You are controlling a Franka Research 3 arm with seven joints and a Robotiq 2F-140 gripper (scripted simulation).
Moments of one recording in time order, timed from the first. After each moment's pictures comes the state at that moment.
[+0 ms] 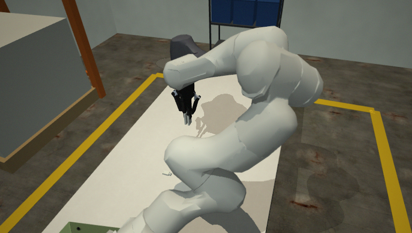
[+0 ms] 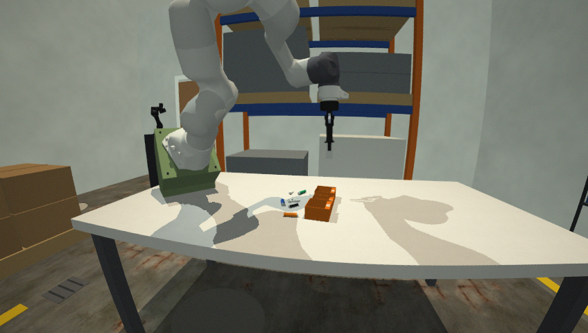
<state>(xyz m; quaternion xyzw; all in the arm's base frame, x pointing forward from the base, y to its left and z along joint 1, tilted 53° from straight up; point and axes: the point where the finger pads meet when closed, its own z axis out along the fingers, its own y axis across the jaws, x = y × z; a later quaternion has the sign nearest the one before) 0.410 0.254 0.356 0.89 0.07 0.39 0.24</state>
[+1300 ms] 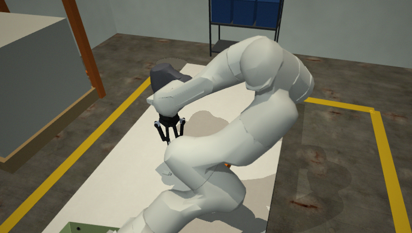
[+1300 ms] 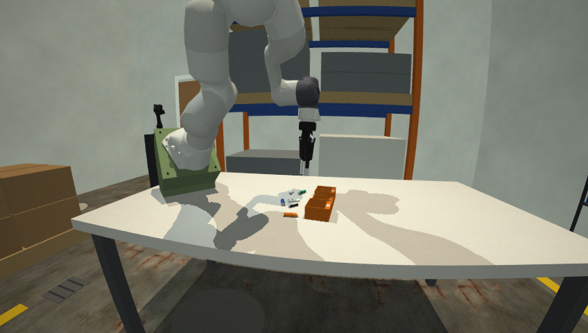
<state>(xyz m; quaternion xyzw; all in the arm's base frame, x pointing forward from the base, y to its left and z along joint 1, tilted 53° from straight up) 0.394 0.213 0.226 0.85 0.27 0.27 0.35</state>
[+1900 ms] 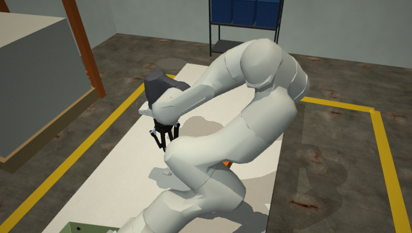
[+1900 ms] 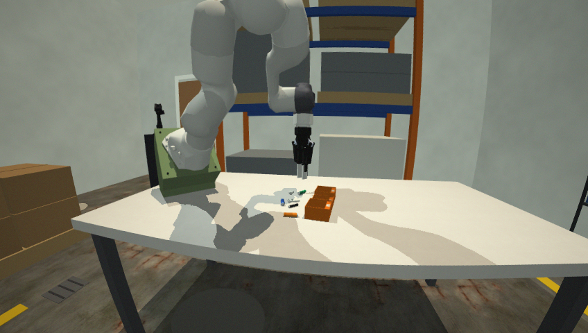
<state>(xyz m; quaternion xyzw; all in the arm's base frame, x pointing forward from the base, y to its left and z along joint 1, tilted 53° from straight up) 0.400 0.215 0.195 0.79 0.42 0.23 0.39</state>
